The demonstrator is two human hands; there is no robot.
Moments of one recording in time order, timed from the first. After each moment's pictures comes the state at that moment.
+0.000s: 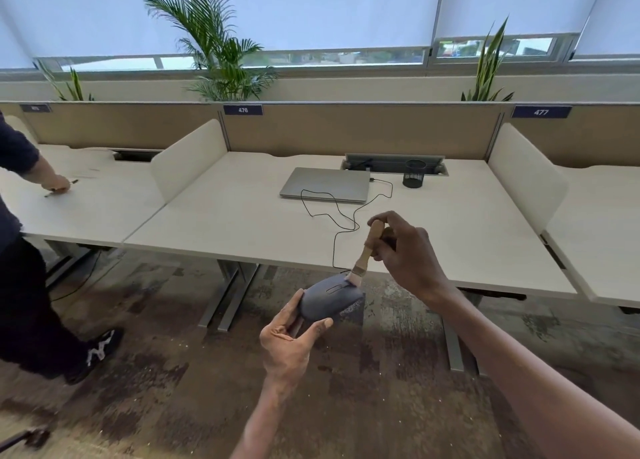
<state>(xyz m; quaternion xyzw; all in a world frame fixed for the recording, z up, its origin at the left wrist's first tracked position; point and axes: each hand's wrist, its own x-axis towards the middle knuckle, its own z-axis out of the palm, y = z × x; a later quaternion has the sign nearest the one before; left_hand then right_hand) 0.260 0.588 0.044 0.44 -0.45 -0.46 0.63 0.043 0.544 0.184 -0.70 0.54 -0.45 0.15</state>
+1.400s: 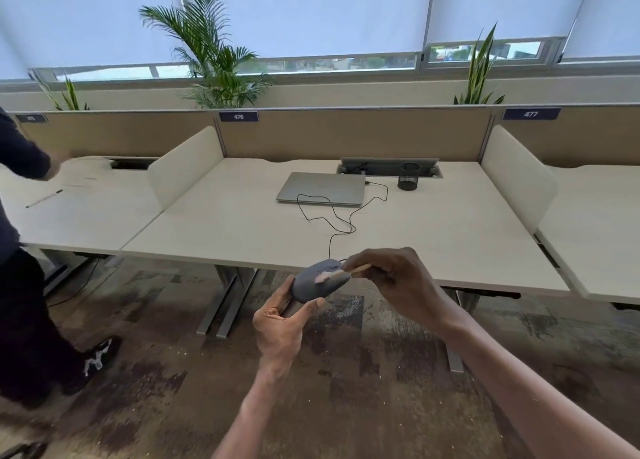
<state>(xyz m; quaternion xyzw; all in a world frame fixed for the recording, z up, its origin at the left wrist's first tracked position) 0.260 0.573 0.076 0.50 -0.46 -0.39 0.61 0.046 0.581 0.186 -0.81 0.39 -0.43 0.13</state>
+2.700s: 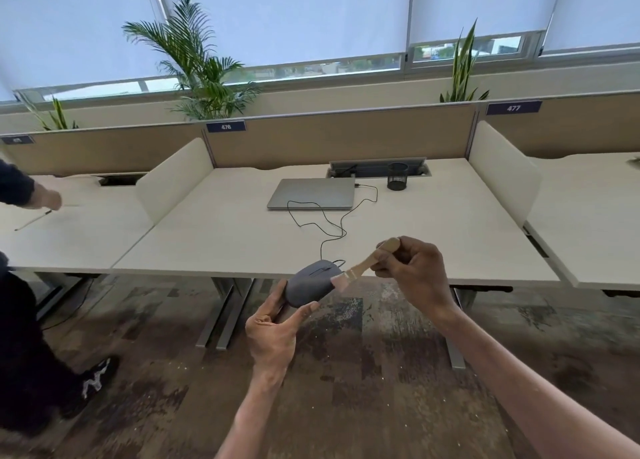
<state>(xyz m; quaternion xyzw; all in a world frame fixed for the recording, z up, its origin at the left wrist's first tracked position) 0.252 0.569 0.080 0.49 -0.46 -0.40 0.63 0.017 0.576 0.171 -0.54 0.51 -0.60 0.31</state>
